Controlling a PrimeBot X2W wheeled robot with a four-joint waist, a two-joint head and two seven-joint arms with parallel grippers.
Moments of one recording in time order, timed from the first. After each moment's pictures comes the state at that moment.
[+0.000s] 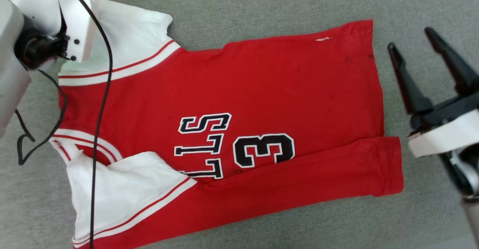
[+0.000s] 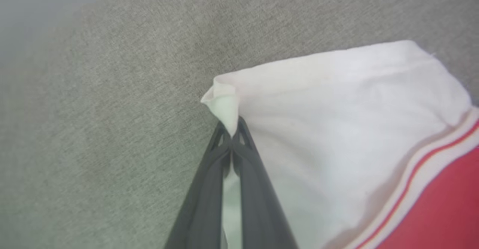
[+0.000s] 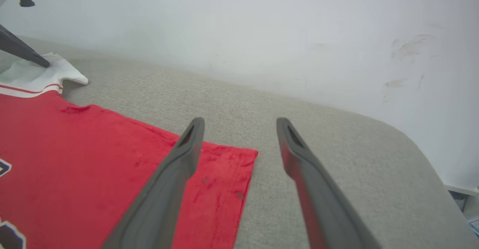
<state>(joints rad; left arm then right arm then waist) -1.35 0.68 -1.06 0.68 -0.98 -0.12 0.63 -0.41 -0.39 0.16 -0.07 0.30 0.13 -0.07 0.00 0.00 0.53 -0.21</state>
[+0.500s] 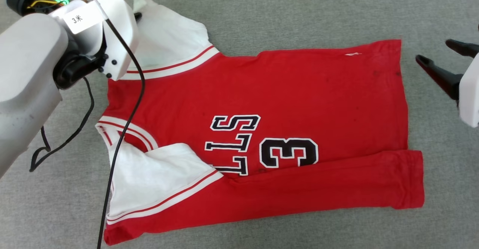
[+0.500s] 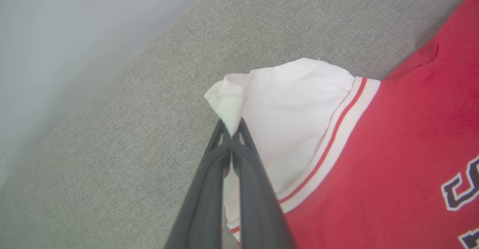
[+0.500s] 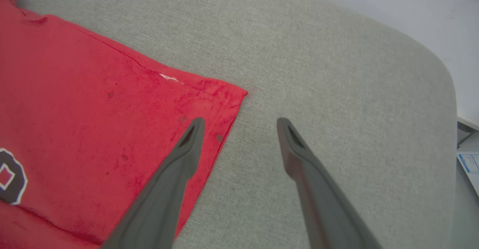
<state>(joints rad) -1.30 0.68 -1.12 0.49 -0.92 -0.13 0.46 -0.69 -0.72 0.36 0.08 0.68 0.13 0.63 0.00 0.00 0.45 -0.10</state>
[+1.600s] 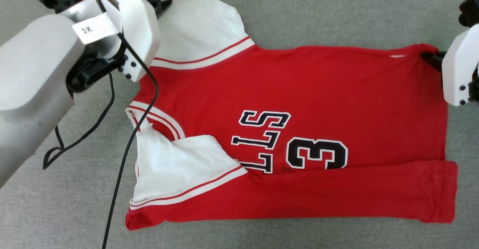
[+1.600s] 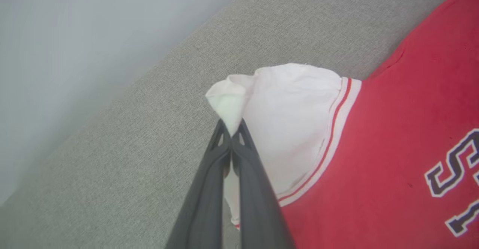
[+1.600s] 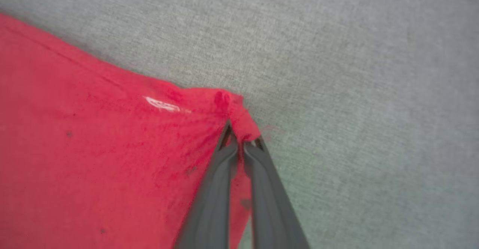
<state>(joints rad) -1.31 0.68 -1.11 0.34 -0.90 -0.10 0.37 -0.94 -0.66 0.60 0.50 0.78 0.13 0.63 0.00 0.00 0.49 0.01</state>
